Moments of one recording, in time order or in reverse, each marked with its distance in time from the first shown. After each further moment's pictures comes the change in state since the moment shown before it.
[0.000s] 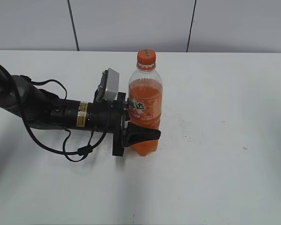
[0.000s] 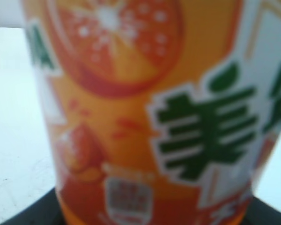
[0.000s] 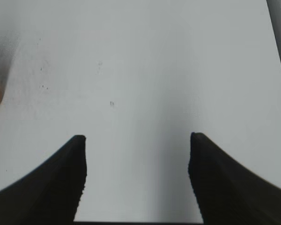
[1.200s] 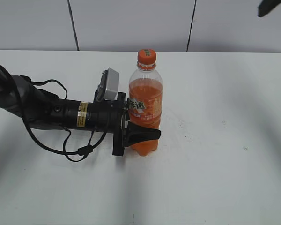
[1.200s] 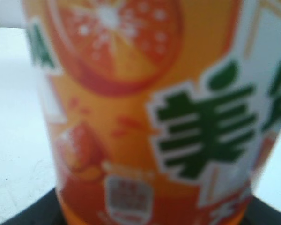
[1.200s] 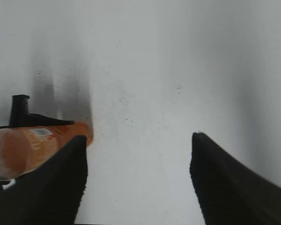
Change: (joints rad) left arm 0.000 0.000 0.000 -0.004 -0.003 0.000; right arm 0.222 0.805 -0.744 0.073 0.258 0.357
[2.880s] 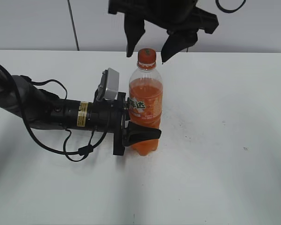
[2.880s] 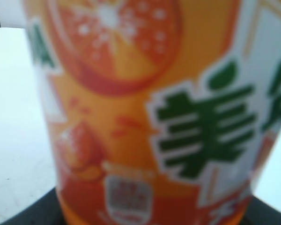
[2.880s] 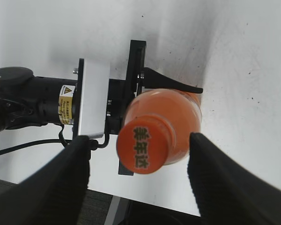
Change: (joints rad) left arm 0.000 0.000 0.000 -0.007 0.002 0.000; right arm 0.475 0.331 -0.220 -0.059 -0.021 0.279
